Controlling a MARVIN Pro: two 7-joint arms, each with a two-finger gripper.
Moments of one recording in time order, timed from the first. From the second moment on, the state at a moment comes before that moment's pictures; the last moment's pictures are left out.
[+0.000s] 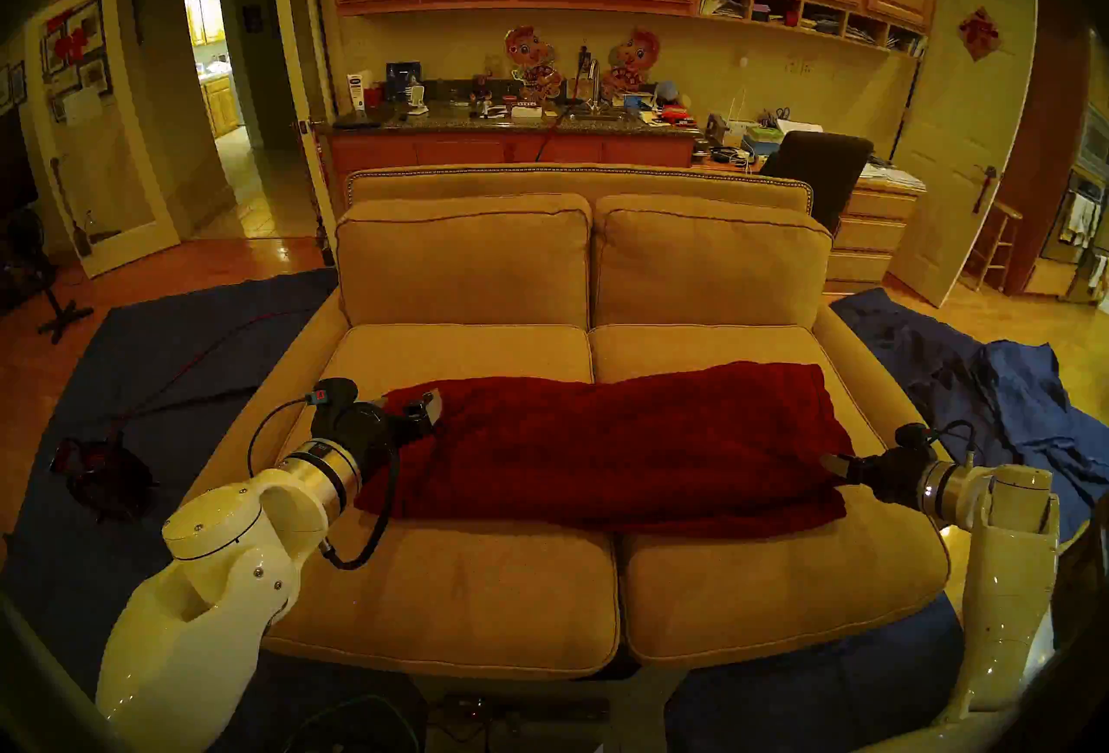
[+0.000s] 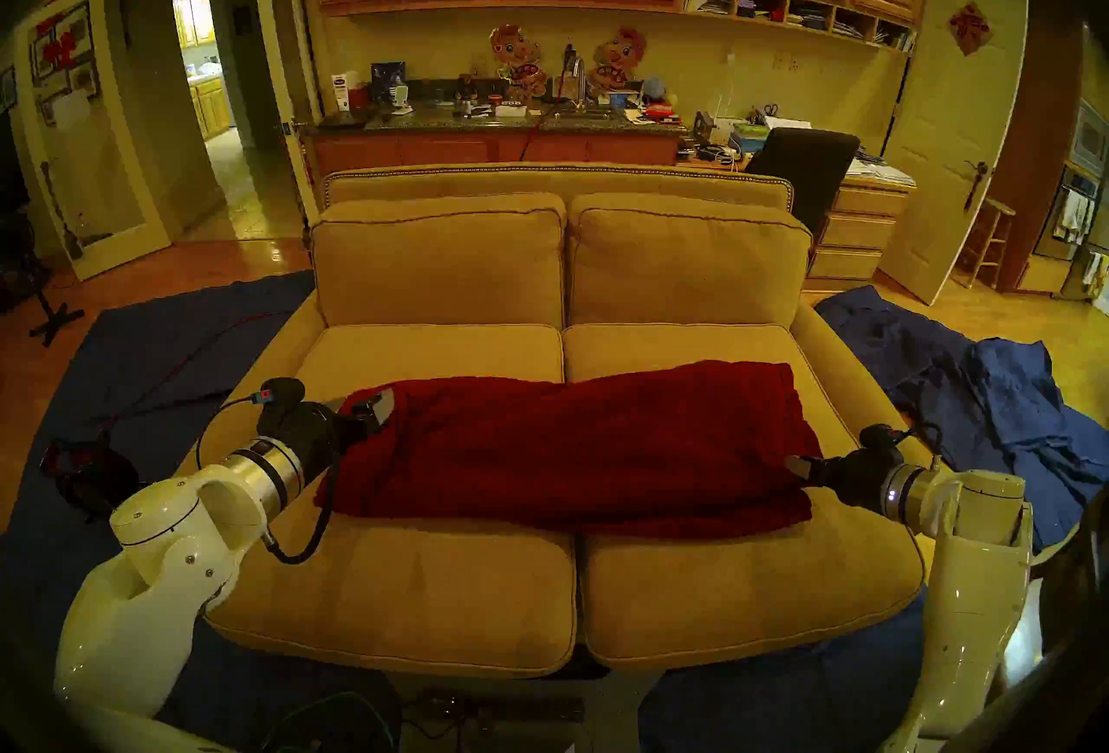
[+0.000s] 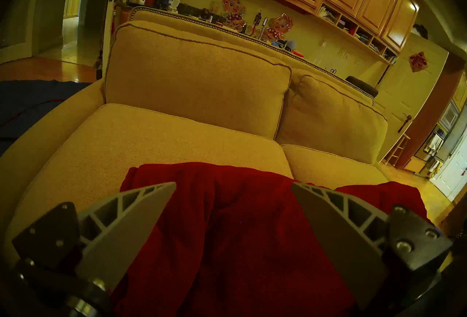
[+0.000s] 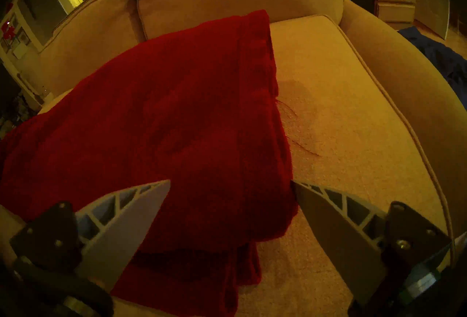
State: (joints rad) left arm 2.10 -1.04 -1.61 -2.25 -0.89 0.38 0.24; right arm -1.70 -1.18 2.26 -1.47 0.00 0.69 0.98
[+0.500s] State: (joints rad) left arm 2.10 -1.04 -1.61 -2.25 -0.89 0.38 0.24; right arm -1.70 -1.17 2.22 -1.43 0.01 0.72 1.02
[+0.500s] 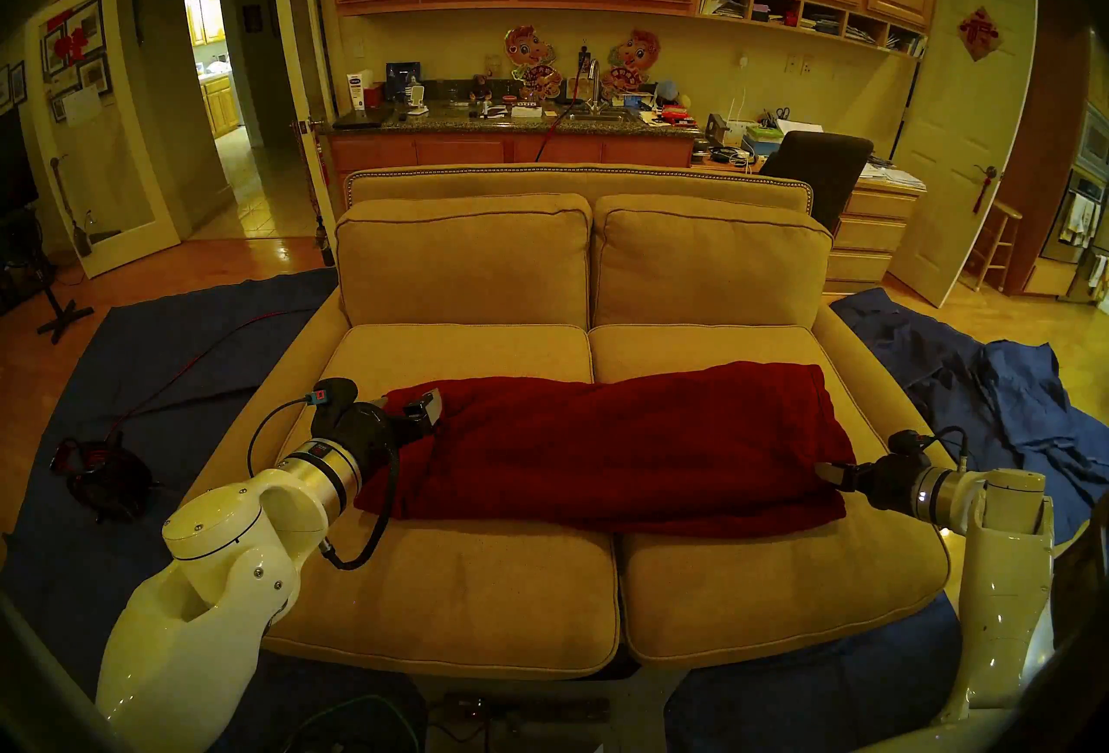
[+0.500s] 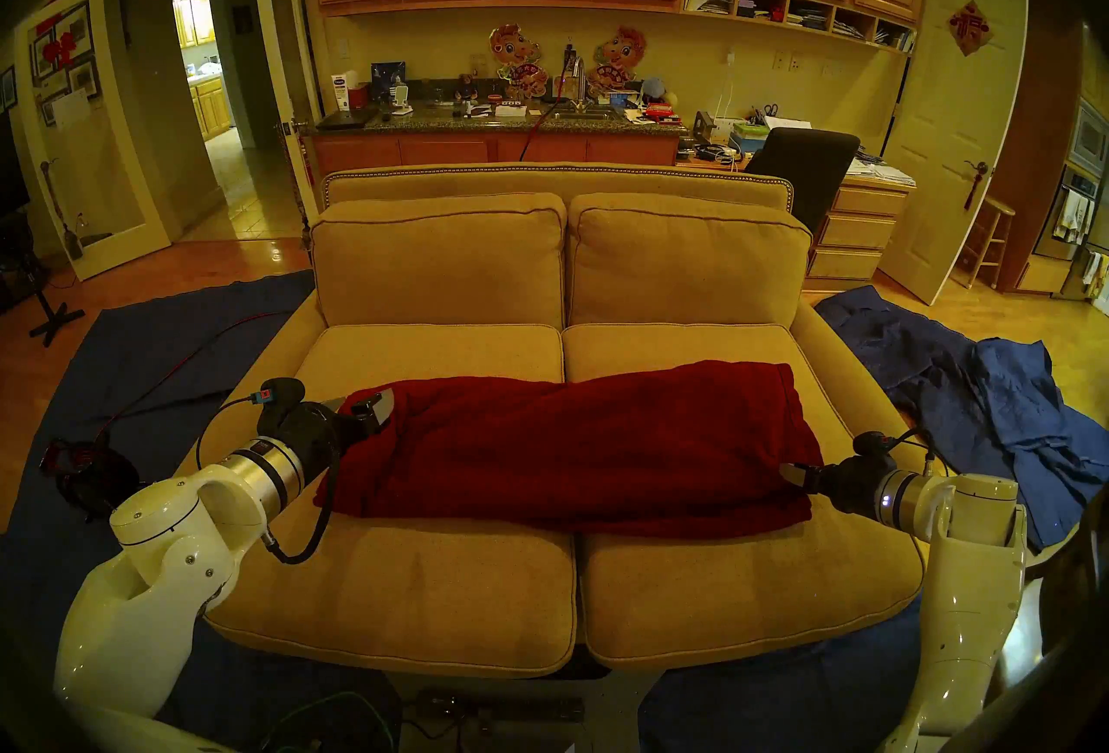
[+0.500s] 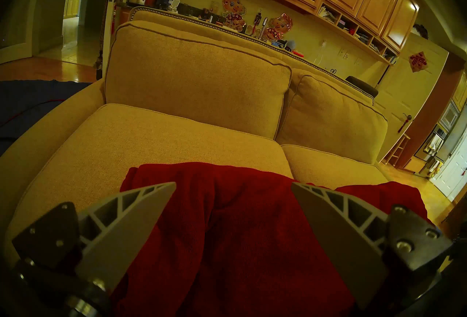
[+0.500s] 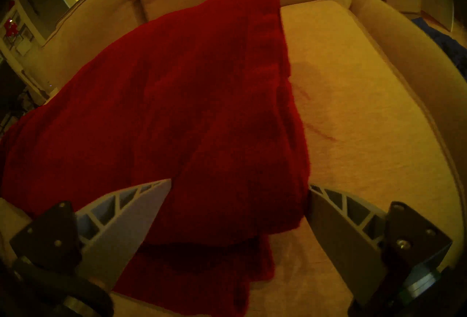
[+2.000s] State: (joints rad) left arm 2.10 -1.05 -1.61 -2.25 -0.89 0.38 0.24; right arm -1.70 -1.22 2.22 -1.47 0.05 0.75 1.03
